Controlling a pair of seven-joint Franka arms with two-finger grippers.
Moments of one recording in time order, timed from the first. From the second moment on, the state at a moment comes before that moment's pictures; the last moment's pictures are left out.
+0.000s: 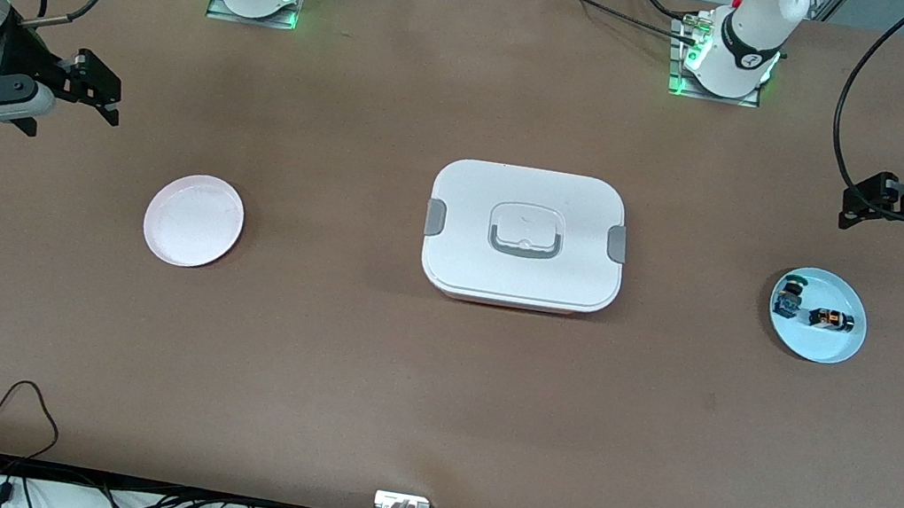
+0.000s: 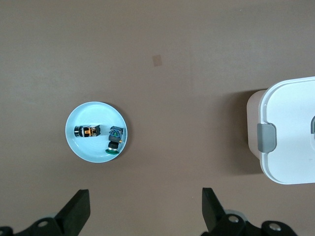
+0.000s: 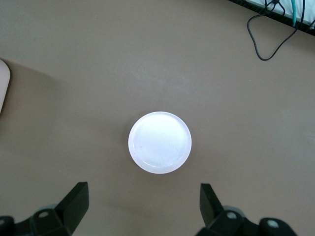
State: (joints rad) left arm -0.01 0.00 -0.02 -1.66 0.02 1.62 0.05; right arm 0.16 0.04 -0.04 -1.61 -0.01 1.71 -0.22
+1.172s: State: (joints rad) left arm -0.01 0.01 -0.02 -1.64 0.02 1.62 0.05; right arm 0.16 0.04 -0.04 -1.61 -0.01 1.71 -0.22
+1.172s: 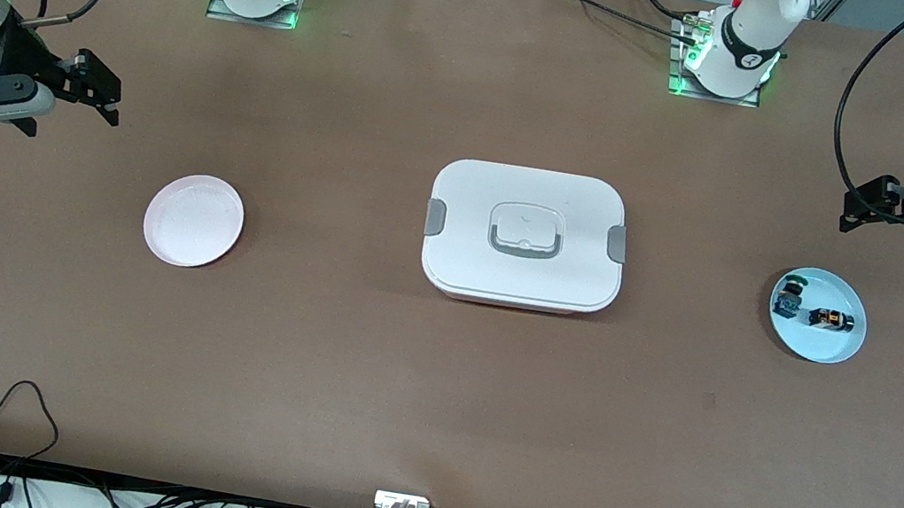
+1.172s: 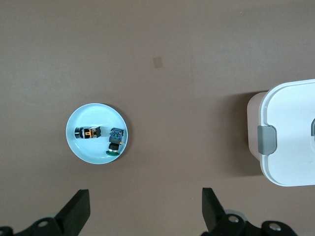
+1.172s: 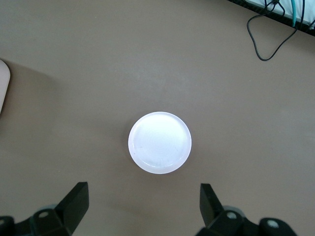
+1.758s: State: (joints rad) left arm 0.00 0.01 -0.02 -1.64 0.02 1.59 0.05; right arm 0.16 0.04 -0.04 -1.61 -0.01 1.72 -0.22
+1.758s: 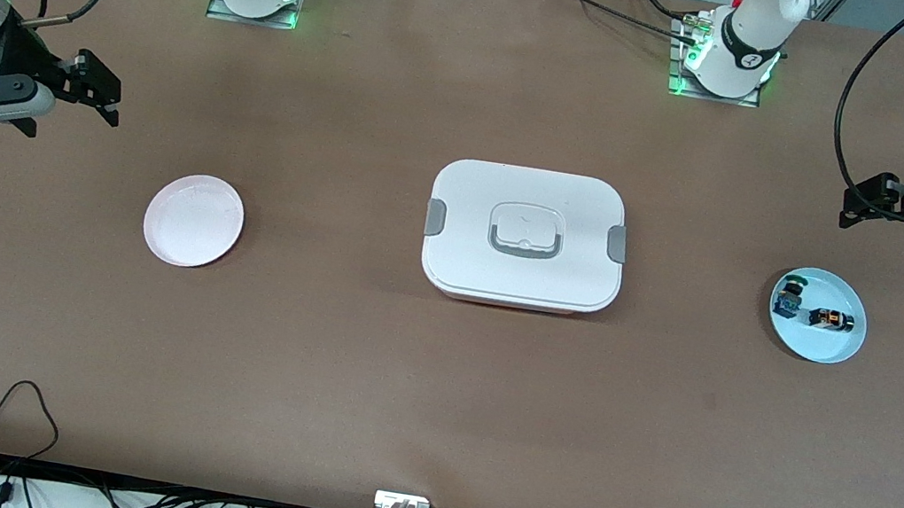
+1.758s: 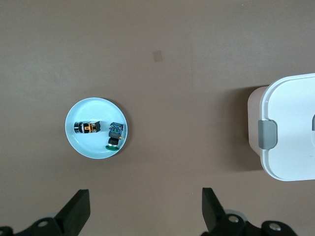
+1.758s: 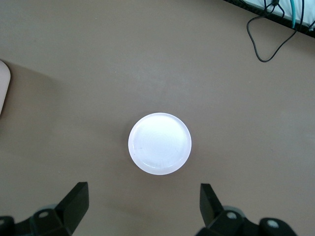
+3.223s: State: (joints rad) left arm 0.09 0.17 0.00 -1.66 0.03 1.50 0.05; right arm 0.17 0.04 -0.04 -1.61 -0.01 1.72 -0.22
